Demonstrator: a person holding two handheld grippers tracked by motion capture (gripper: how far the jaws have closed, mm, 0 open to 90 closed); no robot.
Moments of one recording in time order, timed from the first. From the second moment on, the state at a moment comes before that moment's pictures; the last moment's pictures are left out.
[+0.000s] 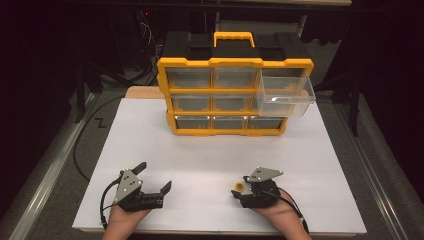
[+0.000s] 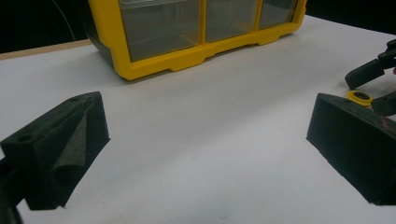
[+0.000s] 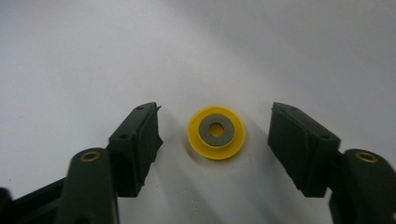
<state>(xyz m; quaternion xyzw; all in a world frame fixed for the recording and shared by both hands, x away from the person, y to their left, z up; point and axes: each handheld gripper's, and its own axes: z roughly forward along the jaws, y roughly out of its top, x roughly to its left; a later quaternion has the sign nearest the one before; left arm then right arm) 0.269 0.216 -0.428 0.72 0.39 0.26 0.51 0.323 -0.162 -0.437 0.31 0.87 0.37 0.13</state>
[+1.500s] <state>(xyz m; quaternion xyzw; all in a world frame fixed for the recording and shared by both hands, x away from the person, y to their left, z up) 0.269 0.216 -0.429 0.72 0.39 0.26 0.52 0.322 -0.159 -0.437 0.29 0.87 0.37 0.14</state>
